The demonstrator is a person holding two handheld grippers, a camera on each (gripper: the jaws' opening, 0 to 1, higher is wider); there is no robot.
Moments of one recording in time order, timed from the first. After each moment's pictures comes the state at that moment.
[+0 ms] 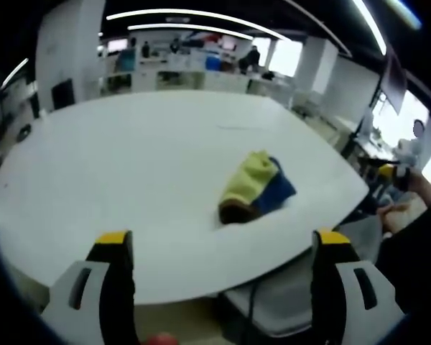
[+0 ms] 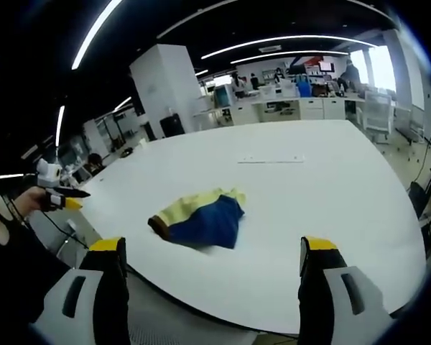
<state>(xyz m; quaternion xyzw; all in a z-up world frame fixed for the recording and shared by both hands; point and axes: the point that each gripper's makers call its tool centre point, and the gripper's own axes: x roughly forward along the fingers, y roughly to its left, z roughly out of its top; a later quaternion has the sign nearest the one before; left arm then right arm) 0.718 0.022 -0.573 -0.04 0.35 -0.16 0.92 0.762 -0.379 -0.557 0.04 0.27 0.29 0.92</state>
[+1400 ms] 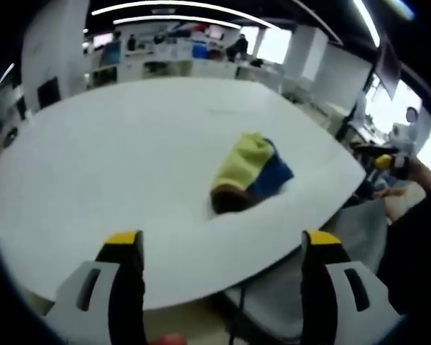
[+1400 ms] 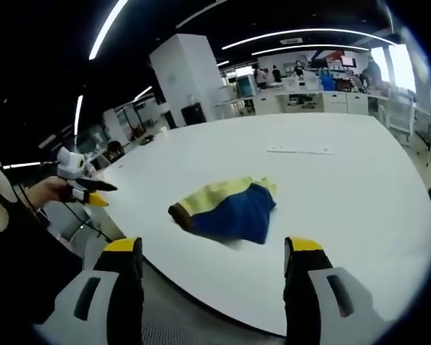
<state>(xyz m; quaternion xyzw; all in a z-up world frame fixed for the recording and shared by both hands) 0.727 0.005 -0.617 -0.02 0.38 -0.20 0.90 0.755 -0.326 -0.588 0.04 0.28 0.36 0.89</state>
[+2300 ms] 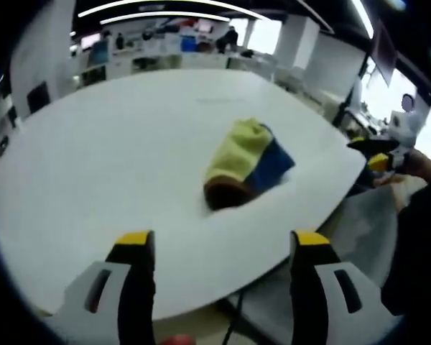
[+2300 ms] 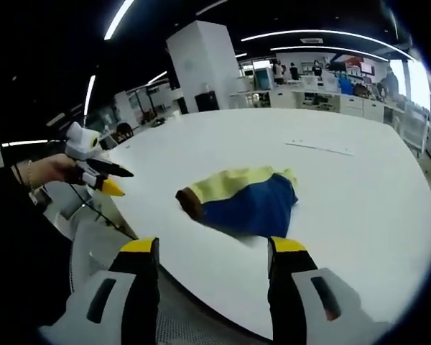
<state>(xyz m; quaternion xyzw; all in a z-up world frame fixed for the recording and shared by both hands) 0.740 -0.007 -0.652 0.00 0.39 -0.22 0.89 0.751 -0.280 -0.620 -0.01 0.29 0.39 0.87</state>
